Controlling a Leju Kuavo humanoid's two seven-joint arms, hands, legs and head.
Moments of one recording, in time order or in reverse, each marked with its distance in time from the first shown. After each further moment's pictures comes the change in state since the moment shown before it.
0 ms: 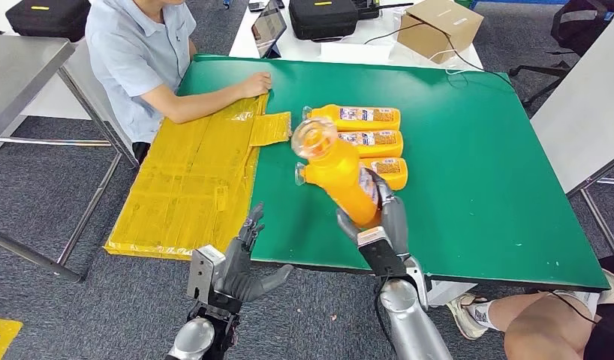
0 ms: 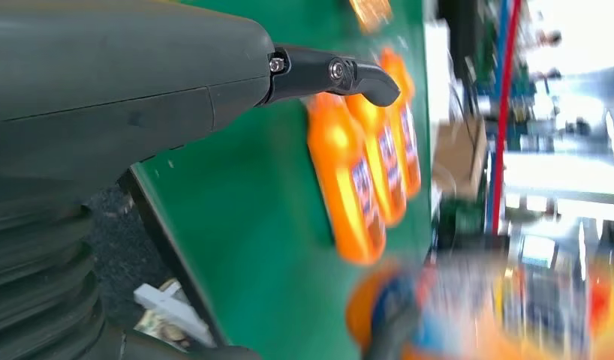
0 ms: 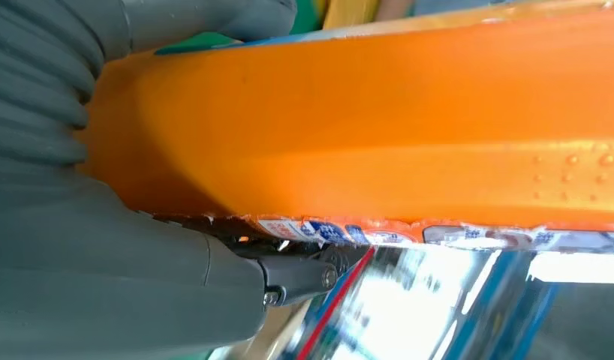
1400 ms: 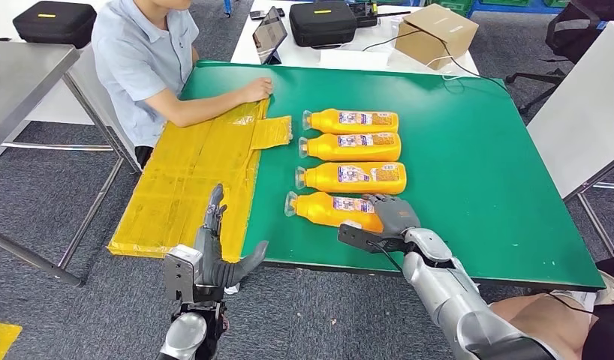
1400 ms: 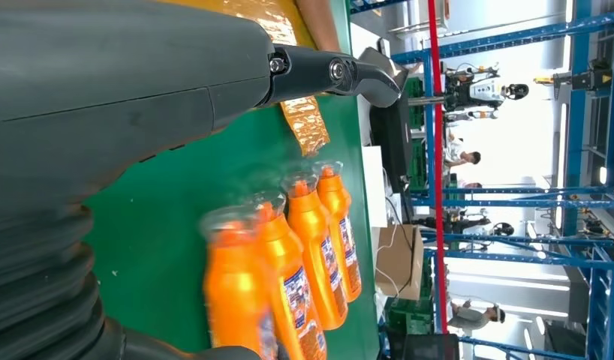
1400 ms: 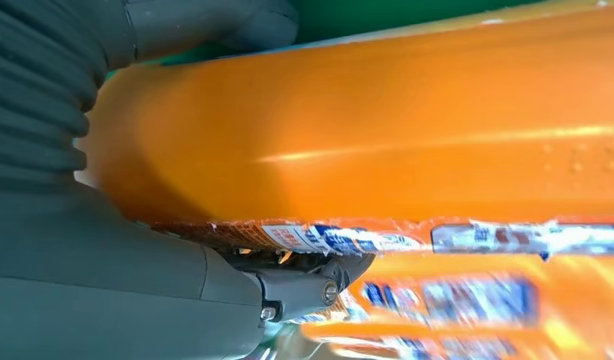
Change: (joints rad) left arm 0.014 -0.016 0.066 -0.083 -0.060 0.222 -0.096; right arm -0.342 -0.179 0.107 0.696 0.547 0.141 0.317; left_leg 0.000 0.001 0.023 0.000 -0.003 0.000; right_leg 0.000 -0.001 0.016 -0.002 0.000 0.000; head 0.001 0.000
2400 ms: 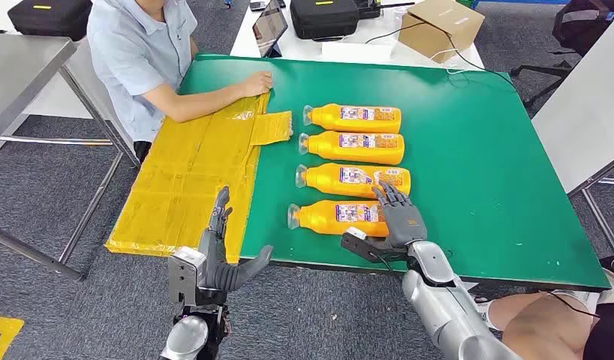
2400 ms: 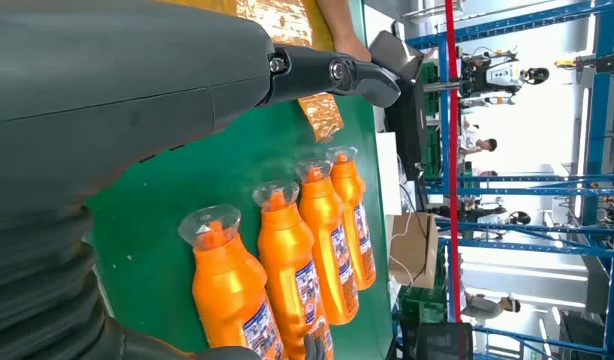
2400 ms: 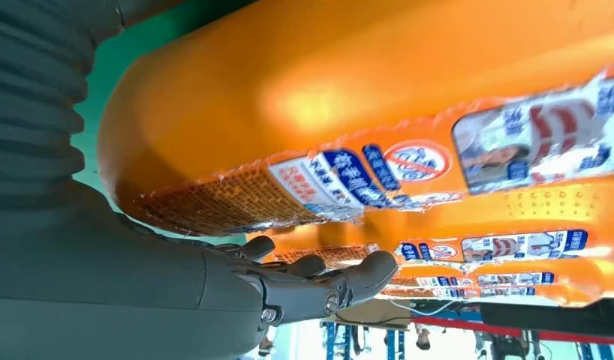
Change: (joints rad) left arm 0.012 0.000 -0.021 -0.013 -0.010 -0.021 0.021; right arm 0.067 -0.007 -0.040 -0.139 0.213 -0.207 0.163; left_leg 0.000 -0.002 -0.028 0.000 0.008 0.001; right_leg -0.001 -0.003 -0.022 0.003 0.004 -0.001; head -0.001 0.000
